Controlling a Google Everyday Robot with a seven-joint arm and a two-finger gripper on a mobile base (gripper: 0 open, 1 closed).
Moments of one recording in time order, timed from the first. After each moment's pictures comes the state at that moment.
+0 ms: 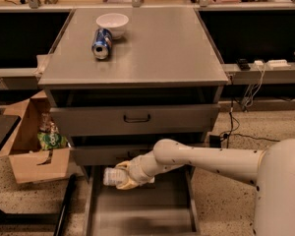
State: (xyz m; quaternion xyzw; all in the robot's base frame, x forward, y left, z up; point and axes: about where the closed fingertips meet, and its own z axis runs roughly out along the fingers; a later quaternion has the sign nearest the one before) arm 0.524 0.089 0.448 -0.71 0.58 0.25 0.31
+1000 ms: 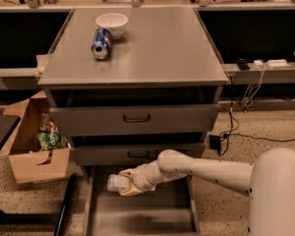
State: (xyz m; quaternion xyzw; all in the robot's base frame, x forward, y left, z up) arm 0.525 0.082 0.388 -0.69 0.59 0.27 0.32
